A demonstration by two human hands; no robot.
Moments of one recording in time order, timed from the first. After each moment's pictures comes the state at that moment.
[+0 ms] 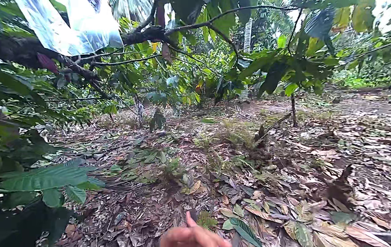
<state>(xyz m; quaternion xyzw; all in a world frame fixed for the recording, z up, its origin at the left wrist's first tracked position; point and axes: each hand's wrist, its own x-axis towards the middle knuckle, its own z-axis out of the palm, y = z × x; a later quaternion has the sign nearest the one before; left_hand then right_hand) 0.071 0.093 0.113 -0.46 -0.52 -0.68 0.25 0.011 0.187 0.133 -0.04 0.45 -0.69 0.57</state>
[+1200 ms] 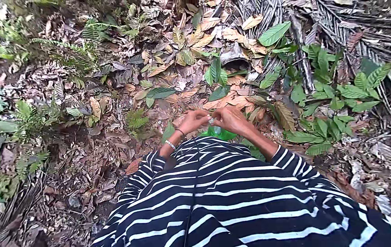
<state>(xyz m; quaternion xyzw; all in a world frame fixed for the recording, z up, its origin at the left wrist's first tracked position) -0.056 0.190 -0.150 -0.24 -0.73 -0.47 -0.44 0.048 0.369 -0.114 0.06 0.93 -0.32 0.15</state>
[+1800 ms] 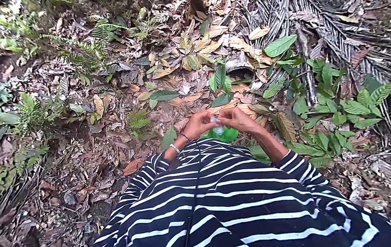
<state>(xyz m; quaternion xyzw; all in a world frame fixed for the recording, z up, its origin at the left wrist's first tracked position) -0.059 0.201 -0.158 -0.34 -0.69 -0.57 -0.28 0.030 0.401 -0.110 0.05 0.81 -0.56 0.14</state>
